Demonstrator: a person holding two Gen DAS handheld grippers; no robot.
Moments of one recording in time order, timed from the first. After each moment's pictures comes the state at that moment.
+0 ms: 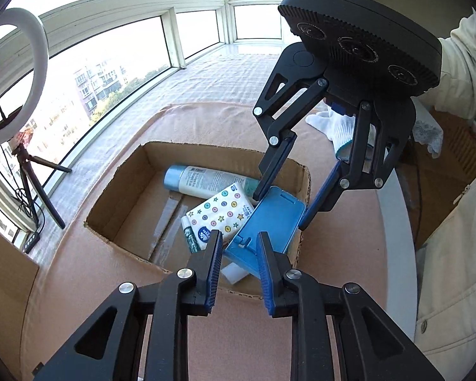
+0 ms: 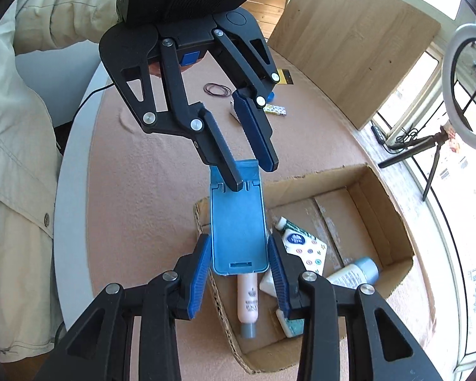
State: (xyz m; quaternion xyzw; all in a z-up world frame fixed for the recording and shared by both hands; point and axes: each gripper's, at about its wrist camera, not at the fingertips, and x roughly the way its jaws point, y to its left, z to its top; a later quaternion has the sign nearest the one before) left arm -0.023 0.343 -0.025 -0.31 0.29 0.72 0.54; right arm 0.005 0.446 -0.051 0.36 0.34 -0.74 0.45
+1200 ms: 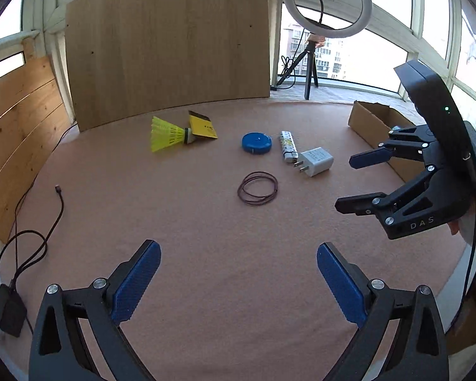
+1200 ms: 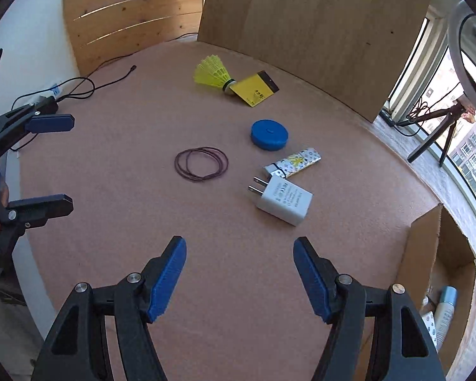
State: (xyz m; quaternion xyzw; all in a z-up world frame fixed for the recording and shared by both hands) left arm 0.060 -0.033 -0.072 -0.39 0.05 0.91 0.12; right arm -0.041 0.176 -0.104 0.46 0.22 -0.82 0.28
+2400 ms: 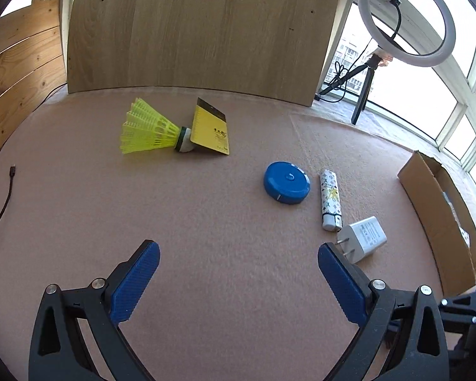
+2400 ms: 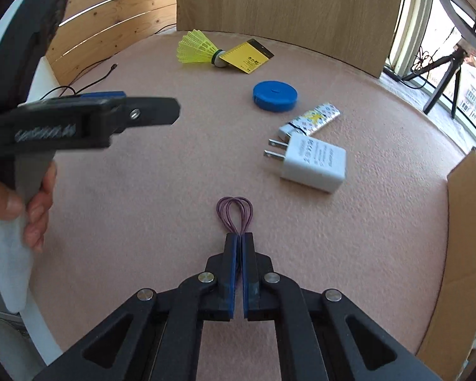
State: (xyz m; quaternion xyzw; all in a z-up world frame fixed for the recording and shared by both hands) left arm -0.095 -0.001 -0.122 -0.42 -0.06 0.90 0.07; right arm -0.029 0.225 -0.140 0.49 0.13 -0.83 0.24
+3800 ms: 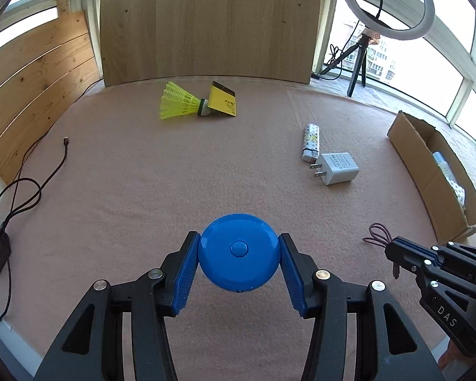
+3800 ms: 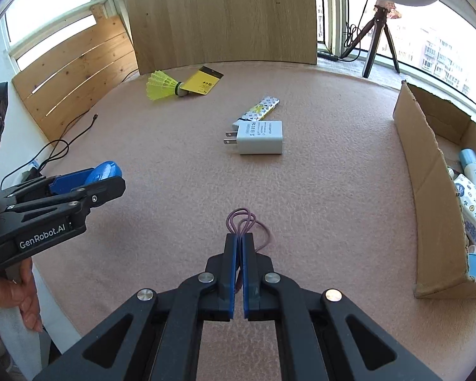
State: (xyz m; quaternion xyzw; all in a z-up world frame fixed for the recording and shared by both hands) left arm 0.018 0.017 -0.086 -0.44 -0.03 0.90 0.01; right arm 0.001 0.246 -0.112 0.46 0.02 -0.87 0.18
